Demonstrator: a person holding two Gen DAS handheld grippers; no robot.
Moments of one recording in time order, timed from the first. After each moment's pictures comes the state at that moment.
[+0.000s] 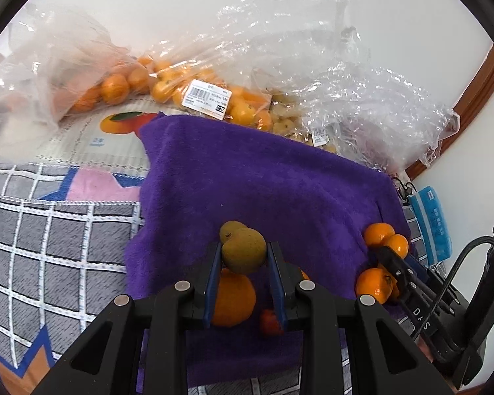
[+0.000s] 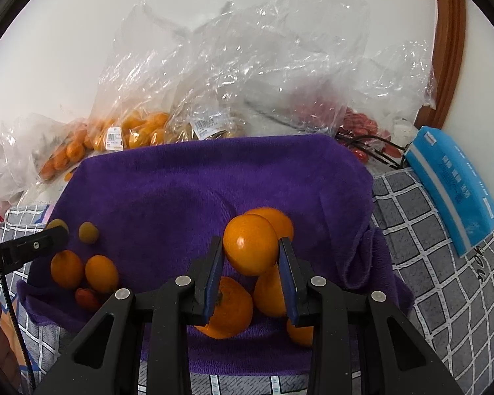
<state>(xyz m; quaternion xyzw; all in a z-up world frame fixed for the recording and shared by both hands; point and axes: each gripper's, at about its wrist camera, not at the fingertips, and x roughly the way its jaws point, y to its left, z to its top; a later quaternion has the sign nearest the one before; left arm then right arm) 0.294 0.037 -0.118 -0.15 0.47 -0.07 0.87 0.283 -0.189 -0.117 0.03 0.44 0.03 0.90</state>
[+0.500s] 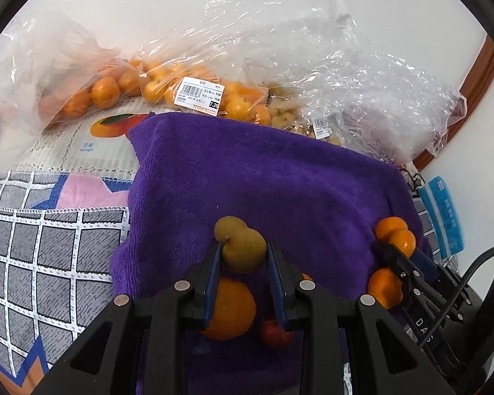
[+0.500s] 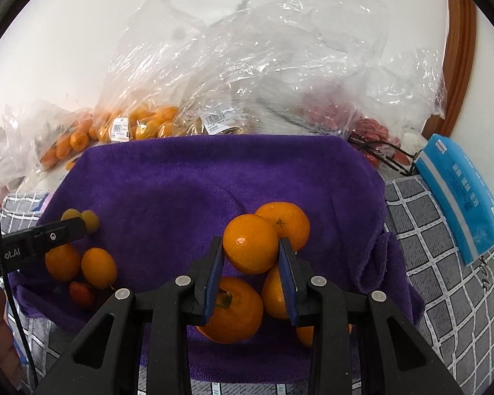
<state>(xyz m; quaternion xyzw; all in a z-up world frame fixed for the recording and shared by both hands) 0.302 0.025 -0.128 -0.12 0.46 -0.07 0.88 0.283 -0.177 -0.125 -0.01 0.42 0.04 0.91</state>
